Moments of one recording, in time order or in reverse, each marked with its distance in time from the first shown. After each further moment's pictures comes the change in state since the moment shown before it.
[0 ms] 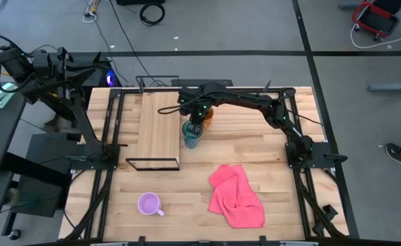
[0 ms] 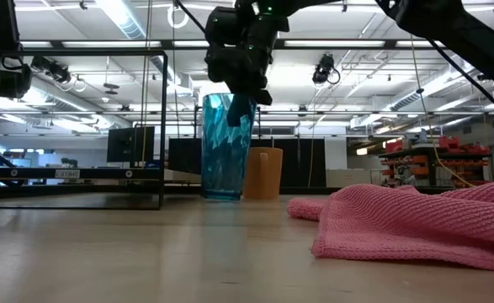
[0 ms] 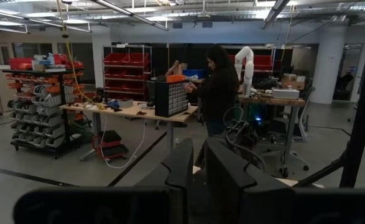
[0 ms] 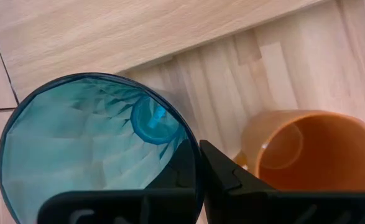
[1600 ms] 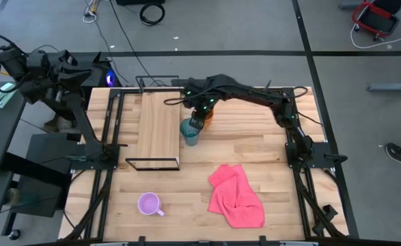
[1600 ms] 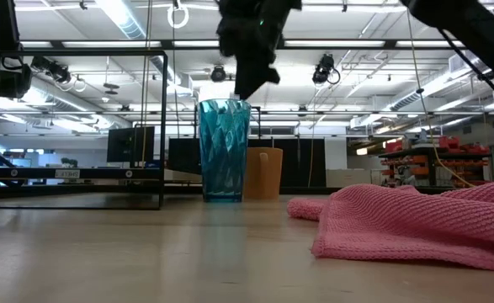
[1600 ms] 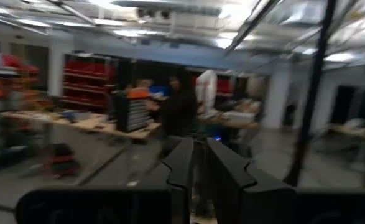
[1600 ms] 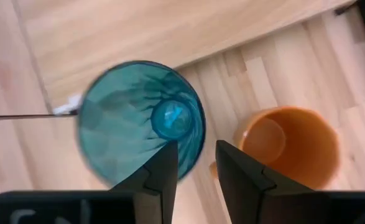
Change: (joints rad) left arm 0.000 0.000 0.000 0.001 0.197 -0.137; right arm -0.010 -0.117 0.000 -0.019 -0.005 0.030
